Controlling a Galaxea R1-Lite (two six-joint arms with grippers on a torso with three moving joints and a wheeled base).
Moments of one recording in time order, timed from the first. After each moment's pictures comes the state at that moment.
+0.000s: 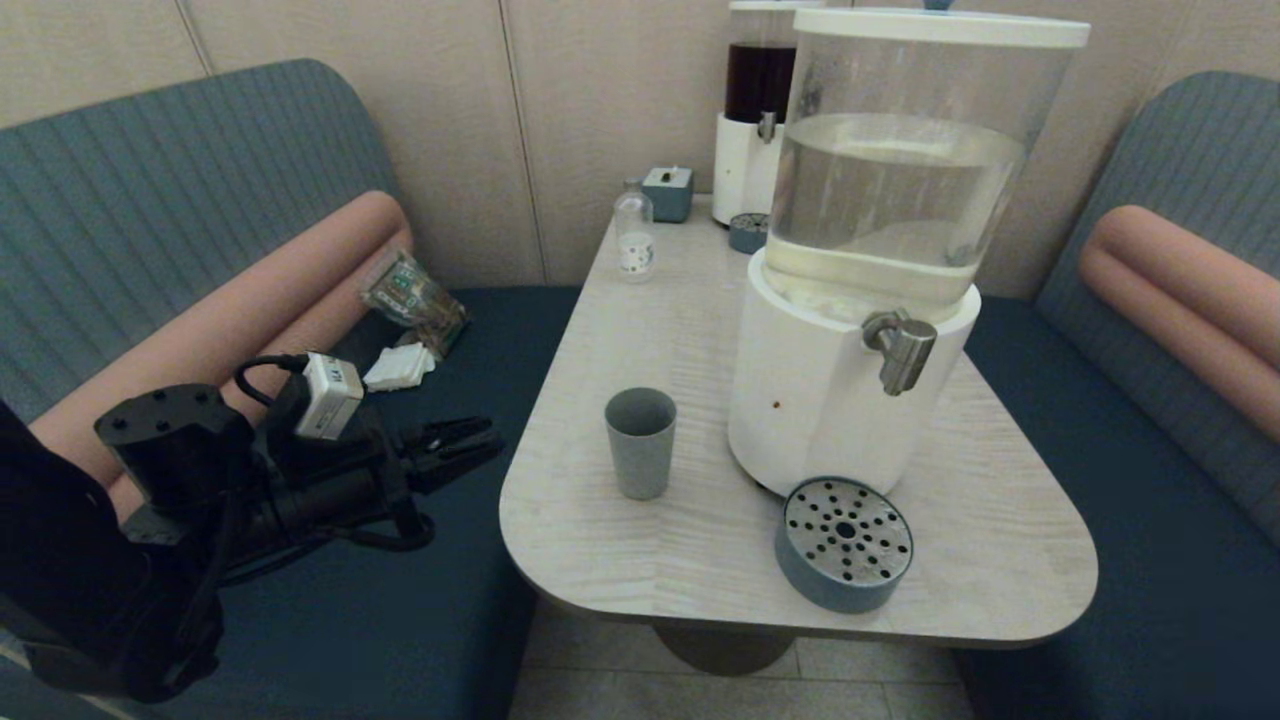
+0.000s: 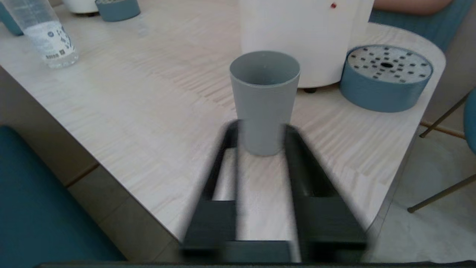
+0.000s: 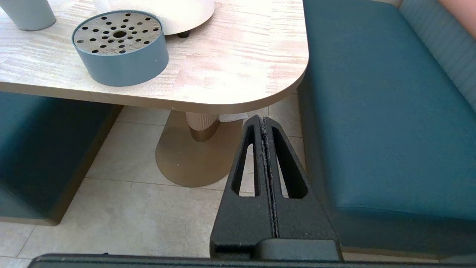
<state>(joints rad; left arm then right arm) -0.02 1.94 -0.48 -1.52 -0.92 0.14 -0.01 0.00 -0.03 0.07 -0.01 0.00</state>
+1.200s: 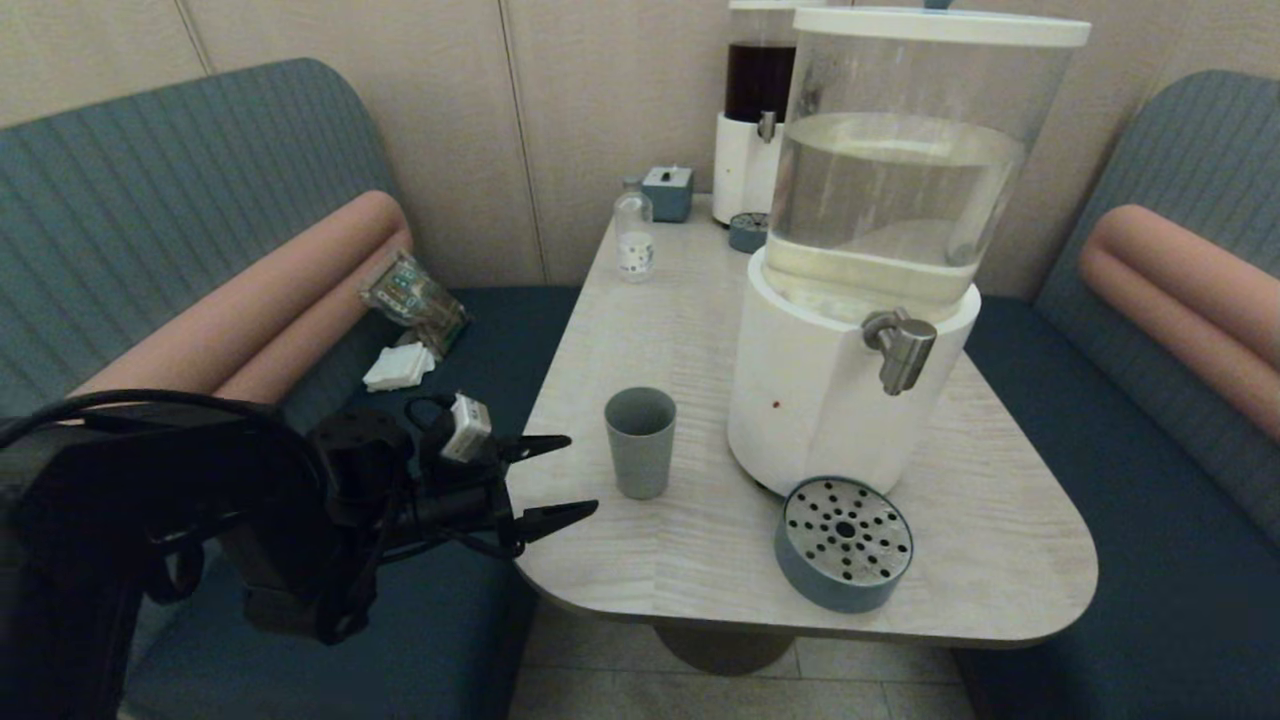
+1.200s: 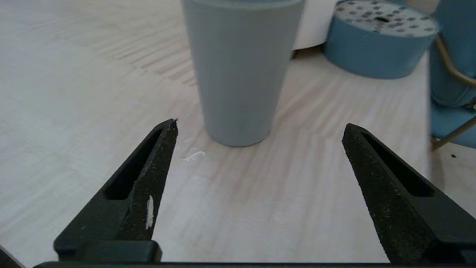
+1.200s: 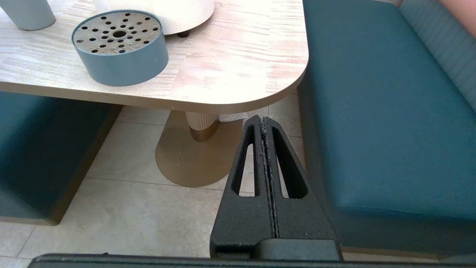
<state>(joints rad) -0.14 2.32 -0.77 -1.52 -1.00 0.13 -0.01 0.00 -0.03 0.07 -0.01 0.00</state>
